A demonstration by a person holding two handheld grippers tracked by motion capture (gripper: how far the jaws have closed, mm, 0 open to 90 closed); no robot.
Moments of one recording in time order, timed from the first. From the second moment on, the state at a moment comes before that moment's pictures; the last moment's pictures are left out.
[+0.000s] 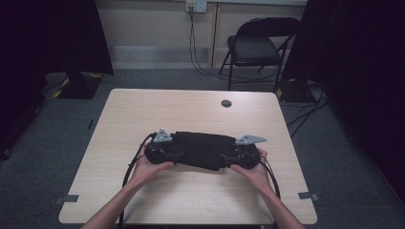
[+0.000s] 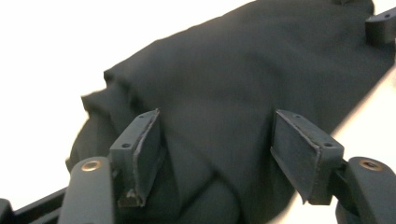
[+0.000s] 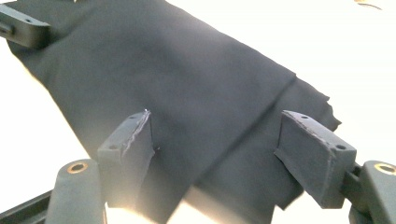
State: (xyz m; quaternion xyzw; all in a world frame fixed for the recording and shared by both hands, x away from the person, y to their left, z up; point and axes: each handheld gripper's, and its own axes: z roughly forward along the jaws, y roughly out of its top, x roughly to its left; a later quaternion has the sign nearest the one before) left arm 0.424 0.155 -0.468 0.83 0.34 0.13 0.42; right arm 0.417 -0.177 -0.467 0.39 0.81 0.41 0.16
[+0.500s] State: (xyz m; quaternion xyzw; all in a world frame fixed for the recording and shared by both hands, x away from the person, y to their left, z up) left arm 0.392 0.222 -0.449 0.84 0.36 0.16 0.38; right arm 0.383 -0.234 -0.449 0.42 0.78 0.42 0.18
